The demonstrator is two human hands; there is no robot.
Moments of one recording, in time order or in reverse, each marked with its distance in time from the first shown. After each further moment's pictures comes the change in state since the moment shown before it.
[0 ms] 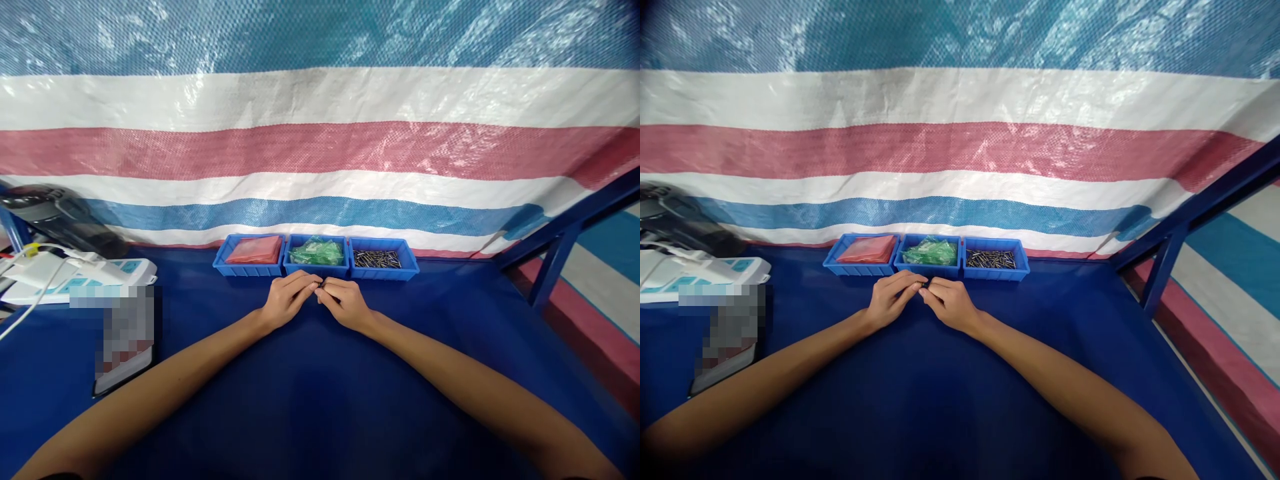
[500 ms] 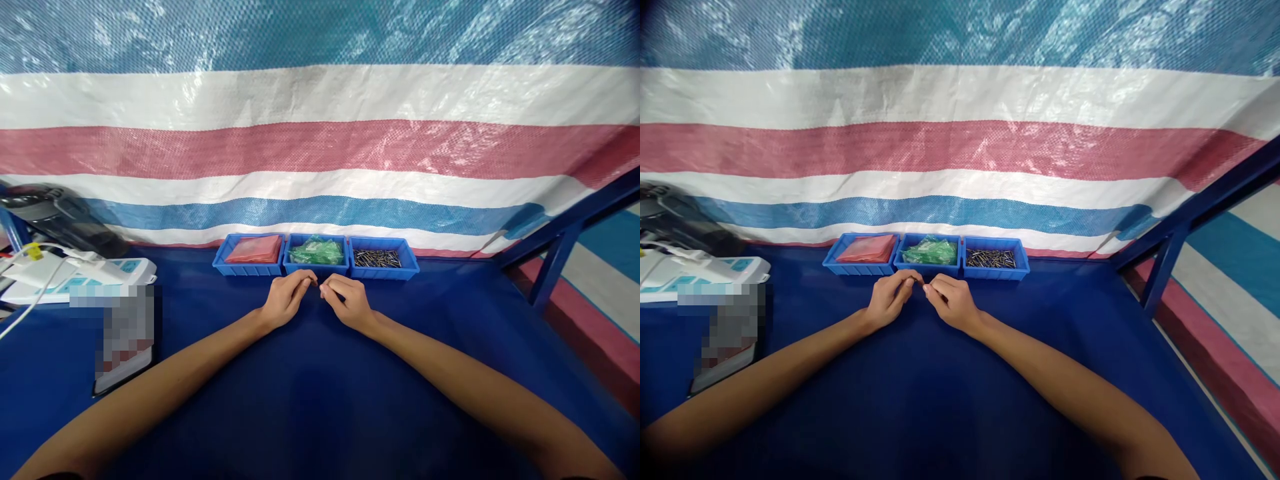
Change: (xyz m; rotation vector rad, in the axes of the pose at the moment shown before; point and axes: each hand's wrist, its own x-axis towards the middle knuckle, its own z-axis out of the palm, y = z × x) left_hand 0.001 0.006 -0.004 -0.031 -0.052 -0.136; right_hand 0.001 -0.005 -0.003 0.060 0.100 0.023
